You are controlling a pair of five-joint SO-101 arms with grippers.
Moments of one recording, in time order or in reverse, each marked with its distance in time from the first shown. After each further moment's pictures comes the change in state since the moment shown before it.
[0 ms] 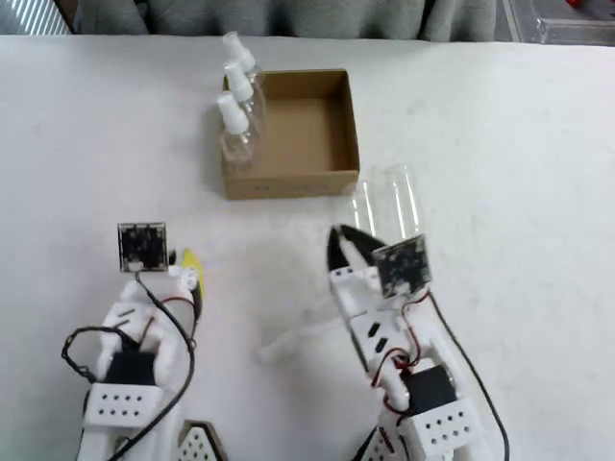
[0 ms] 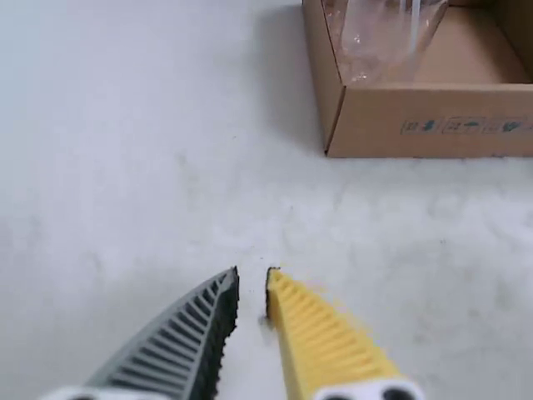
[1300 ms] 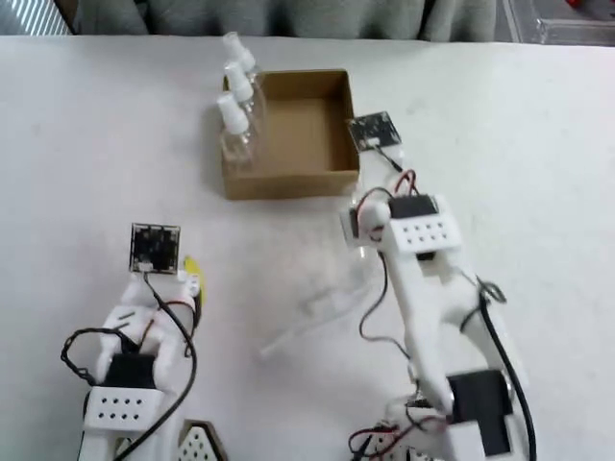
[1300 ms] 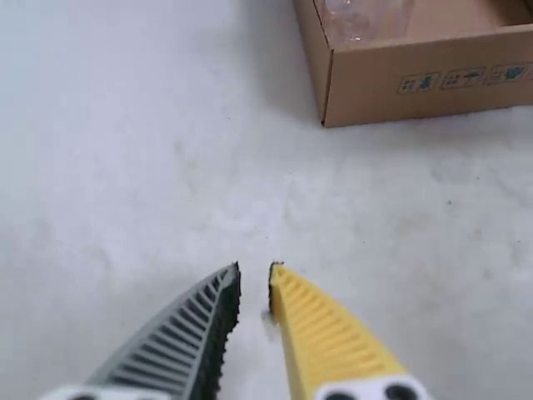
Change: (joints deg) left arm 0.0 -2.5 0.0 4.5 -5.8; right arm 6.5 83.1 -60.6 28.7 3.6
